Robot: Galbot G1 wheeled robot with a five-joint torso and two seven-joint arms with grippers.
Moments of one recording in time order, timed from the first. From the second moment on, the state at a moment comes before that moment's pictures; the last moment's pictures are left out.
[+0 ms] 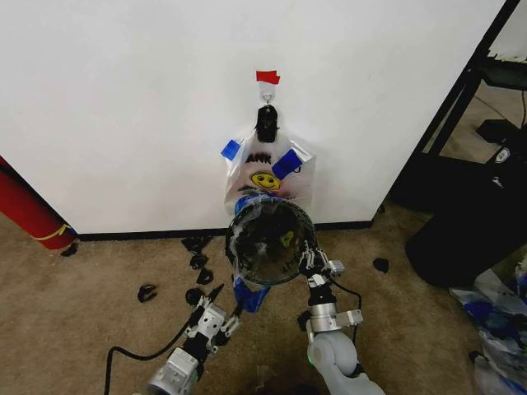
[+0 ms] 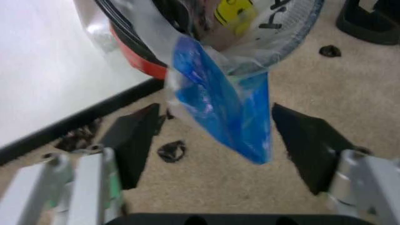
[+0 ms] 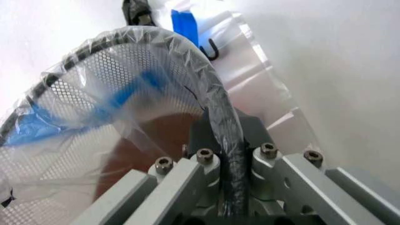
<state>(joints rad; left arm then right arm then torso) 1.63 -0.89 -0.12 -2.31 -0.19 0.28 -0.24 -1.29 1.51 0.24 1.65 0.53 0.57 -0.15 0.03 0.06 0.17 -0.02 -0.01</state>
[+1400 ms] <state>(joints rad) 1.51 -0.99 -0.14 -2.08 -0.05 0.23 -0.34 -1.41 1.41 0.22 1.85 0.62 0.47 -0.12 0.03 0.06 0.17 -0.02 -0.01</state>
